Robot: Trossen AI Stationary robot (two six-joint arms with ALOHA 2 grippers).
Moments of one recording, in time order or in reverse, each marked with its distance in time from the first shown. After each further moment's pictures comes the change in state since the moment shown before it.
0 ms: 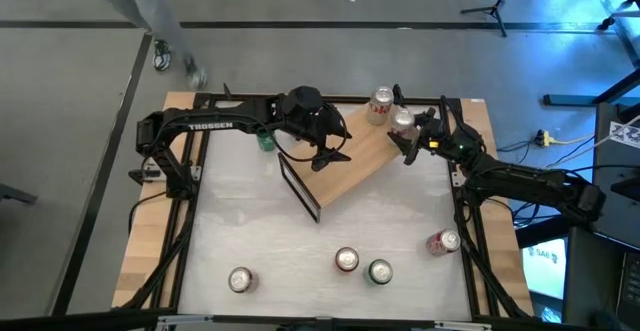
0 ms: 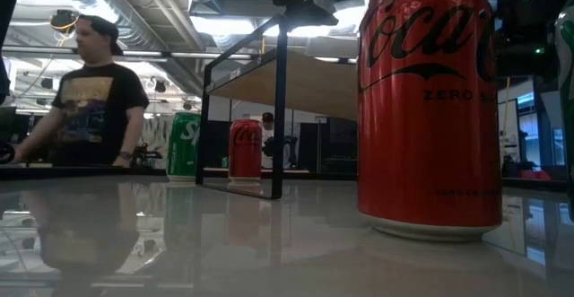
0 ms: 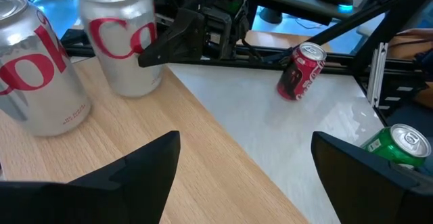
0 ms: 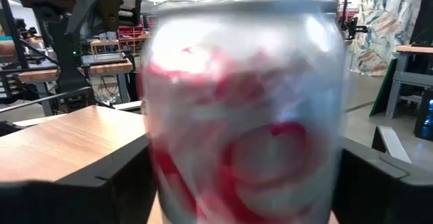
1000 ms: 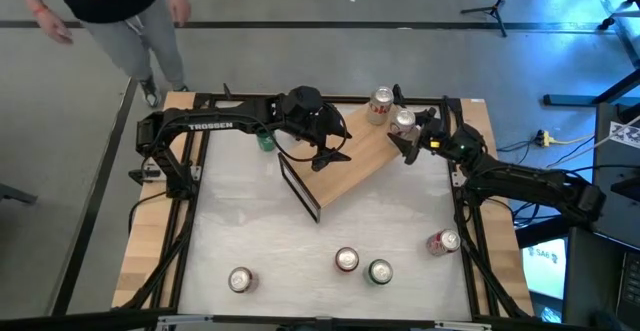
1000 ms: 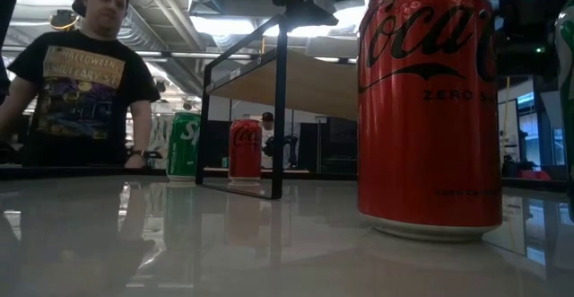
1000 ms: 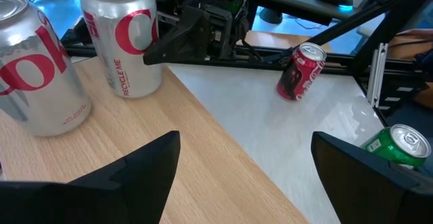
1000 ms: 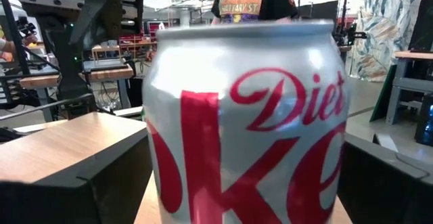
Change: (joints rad) left arm 0.000 0.000 0.000 0.000 0.000 -0.001; right arm 0.000 -0.010 -0.002 0.025 0.001 0.001
